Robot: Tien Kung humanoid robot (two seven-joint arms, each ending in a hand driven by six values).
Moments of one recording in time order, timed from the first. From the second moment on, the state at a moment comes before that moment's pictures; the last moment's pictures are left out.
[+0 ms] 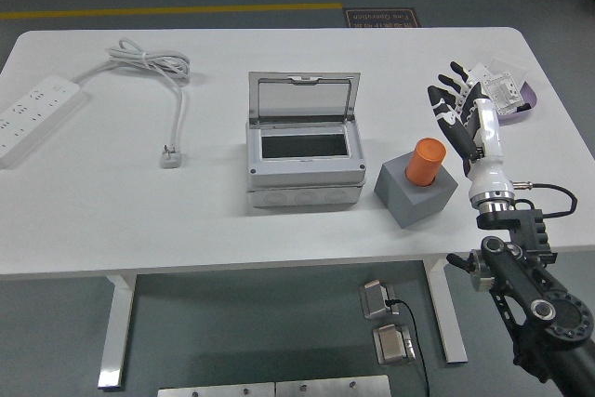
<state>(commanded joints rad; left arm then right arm) 0.08 0.10 -1.48 -0.18 1.27 -0.07 0.33 0.20 -0.10 1.27 1.18 -1.28 -0.34 0.41</state>
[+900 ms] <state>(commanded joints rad) 0.07 0.10 -1.49 -0.18 1.29 -0.07 0.33 0.17 -0.08 1.24 1.11 -1.22 -0.32 0.45</state>
